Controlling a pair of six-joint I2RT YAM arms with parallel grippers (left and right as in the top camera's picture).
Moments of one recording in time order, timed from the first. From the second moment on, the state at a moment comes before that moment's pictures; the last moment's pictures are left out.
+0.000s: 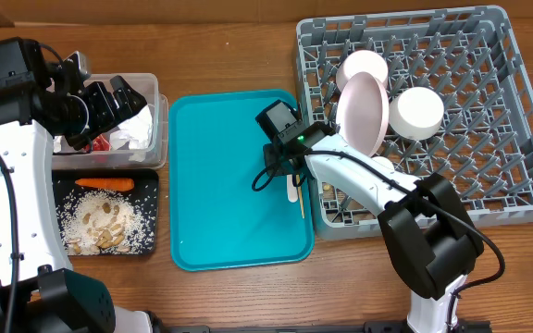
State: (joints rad) left arm 0.29 1.64 1.63 -1.13 0.47 -0.21; right arm 0.63 2.00 1.39 -0.63 0.10 0.46
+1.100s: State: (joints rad) left arm 0.29 1.64 1.63 -1.13 0.47 -0.21; right arm 0.62 2.06 1.46 -0.73 0.04 0.57
